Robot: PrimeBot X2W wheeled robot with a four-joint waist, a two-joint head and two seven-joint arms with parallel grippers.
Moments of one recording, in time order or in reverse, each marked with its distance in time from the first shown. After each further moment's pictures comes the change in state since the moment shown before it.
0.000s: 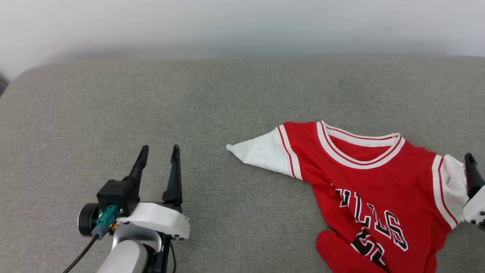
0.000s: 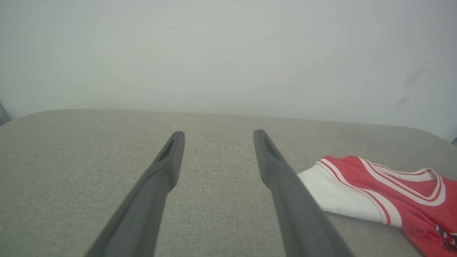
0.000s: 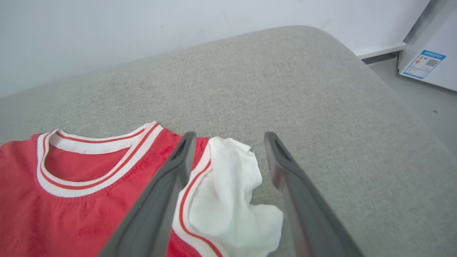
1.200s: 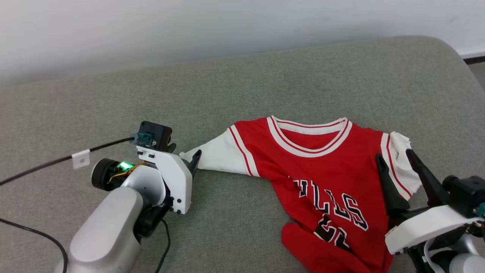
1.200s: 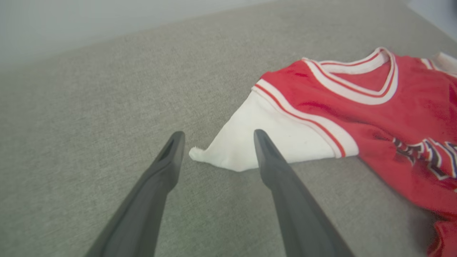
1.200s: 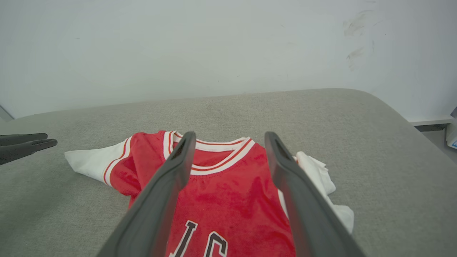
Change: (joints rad) left arm -0.287 0.086 -0.144 0.200 -0.092 -0.165 0.564; right arm 0.238 0.117 0.357 -0.444 -0.029 0.000 -0.164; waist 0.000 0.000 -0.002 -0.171
